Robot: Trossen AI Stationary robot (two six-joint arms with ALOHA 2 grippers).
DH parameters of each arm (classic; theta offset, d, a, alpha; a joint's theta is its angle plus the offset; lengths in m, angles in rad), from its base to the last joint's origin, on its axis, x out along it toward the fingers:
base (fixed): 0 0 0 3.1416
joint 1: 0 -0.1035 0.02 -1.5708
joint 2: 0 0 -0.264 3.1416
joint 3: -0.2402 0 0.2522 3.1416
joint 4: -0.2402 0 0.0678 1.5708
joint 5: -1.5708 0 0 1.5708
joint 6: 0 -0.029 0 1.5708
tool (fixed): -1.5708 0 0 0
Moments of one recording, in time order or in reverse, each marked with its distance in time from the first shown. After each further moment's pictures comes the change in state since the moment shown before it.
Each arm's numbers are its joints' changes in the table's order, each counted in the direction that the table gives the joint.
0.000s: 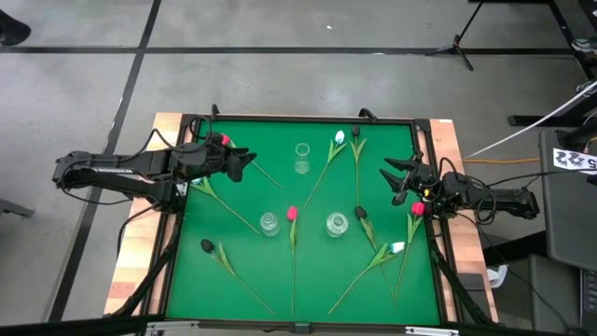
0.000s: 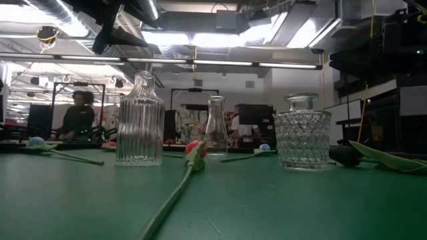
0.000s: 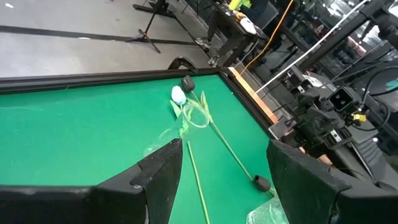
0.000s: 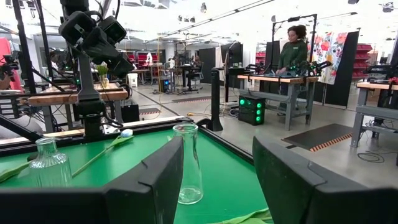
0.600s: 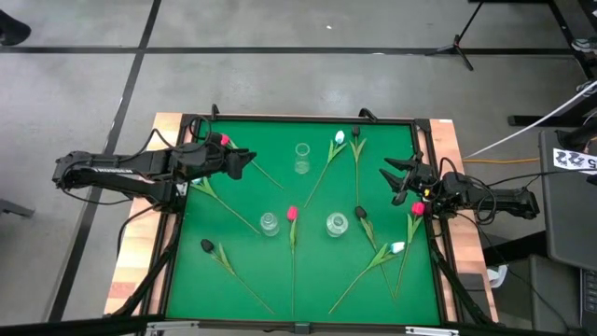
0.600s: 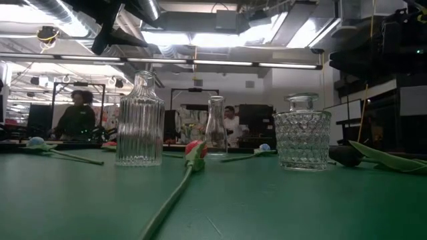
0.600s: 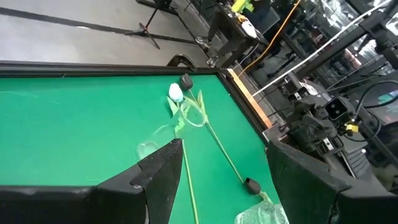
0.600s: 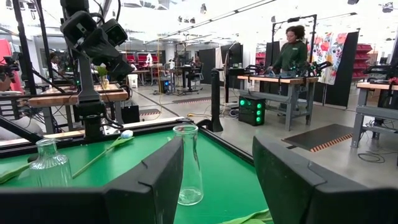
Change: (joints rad) left arm 0.000 0.000 0.000 0.000 0.001 0.080; right arm 0.000 0.000 0.000 0.004 0.000 -0.002
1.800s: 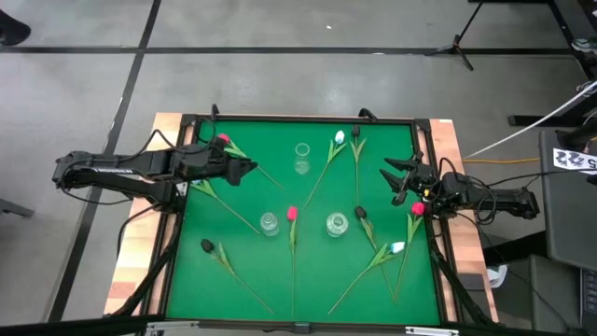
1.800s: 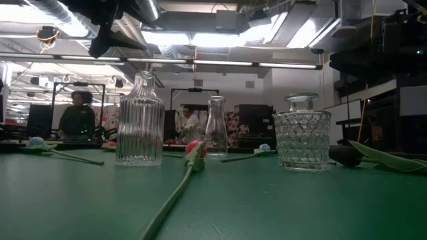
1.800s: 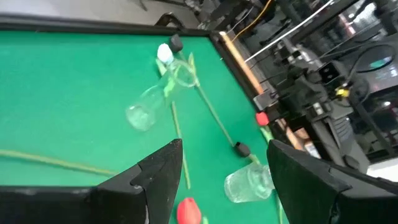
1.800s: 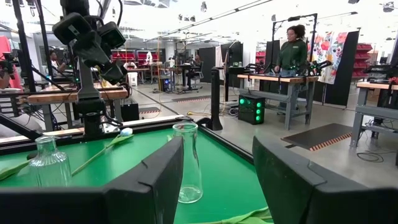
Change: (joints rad) left arm 0.000 0.000 0.000 -0.075 0.147 0.048; right arm 0.000 0.000 0.000 -0.008 0.000 0.003
